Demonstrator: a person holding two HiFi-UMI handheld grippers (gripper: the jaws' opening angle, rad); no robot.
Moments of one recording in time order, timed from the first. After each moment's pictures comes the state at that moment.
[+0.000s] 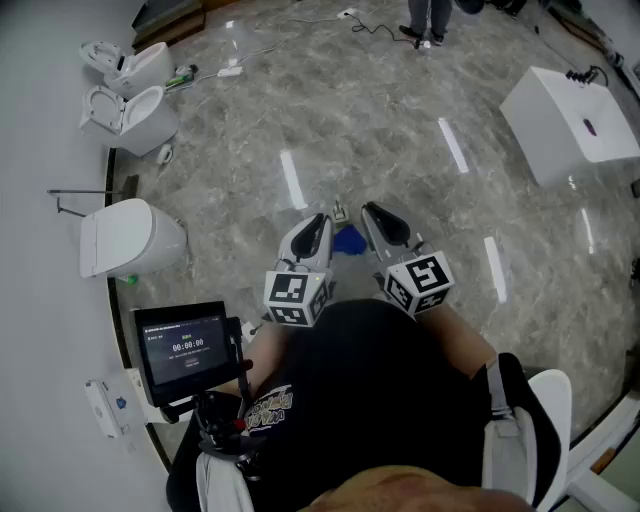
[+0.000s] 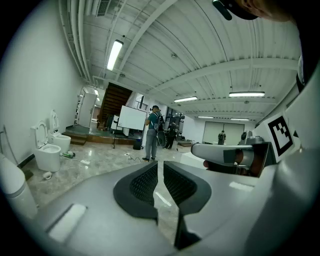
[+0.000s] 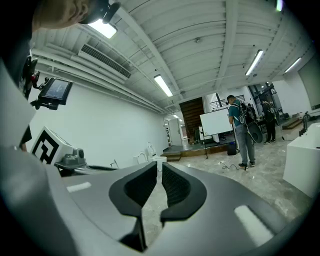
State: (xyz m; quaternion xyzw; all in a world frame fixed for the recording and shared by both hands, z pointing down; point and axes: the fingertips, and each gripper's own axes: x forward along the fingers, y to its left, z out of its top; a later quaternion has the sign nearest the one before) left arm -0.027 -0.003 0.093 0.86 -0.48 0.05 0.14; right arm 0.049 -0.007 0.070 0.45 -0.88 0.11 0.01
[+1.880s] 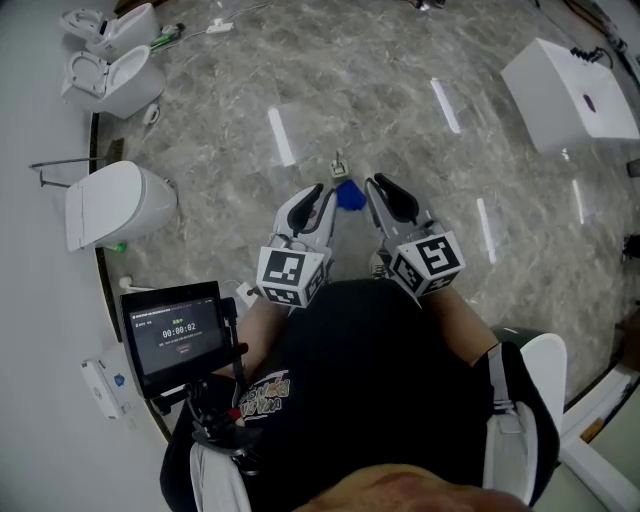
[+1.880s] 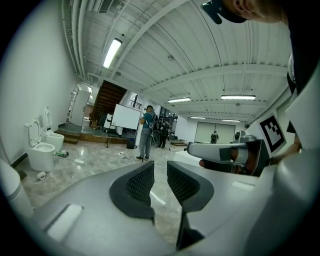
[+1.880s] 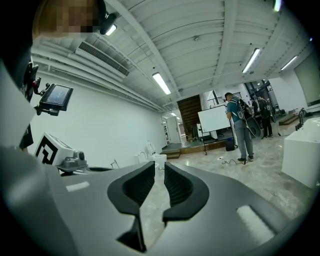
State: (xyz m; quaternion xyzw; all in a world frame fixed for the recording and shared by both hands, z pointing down) left arm -0.087 0.019 0.105 0.89 -0.44 0.05 0.13; right arm -0.010 0.015 0.081 0.47 -0.87 0.13 0.01
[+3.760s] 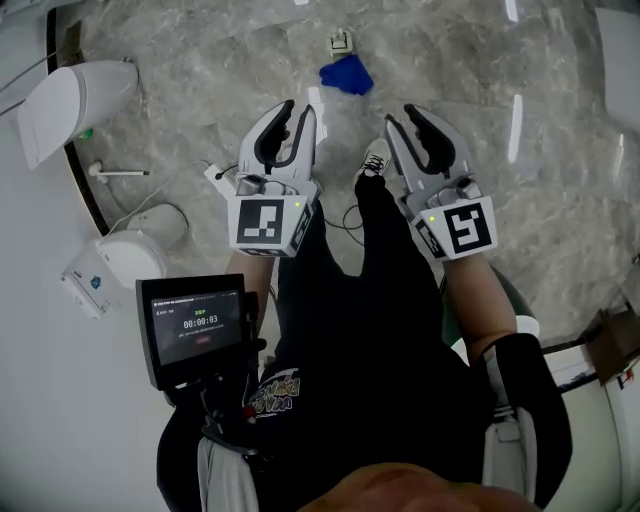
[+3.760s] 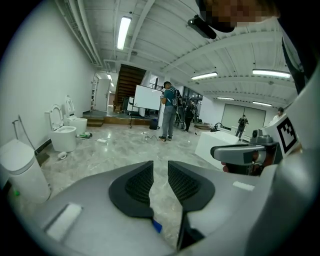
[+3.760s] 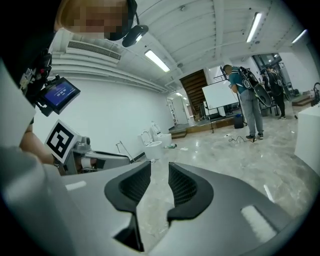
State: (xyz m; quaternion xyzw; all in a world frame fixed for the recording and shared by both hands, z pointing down) left arm -0.003 -0.114 0.343 0.79 -0.55 0.15 0.21; right arm 0.119 -0.114 0.335 0.38 -0.90 0.21 0.08
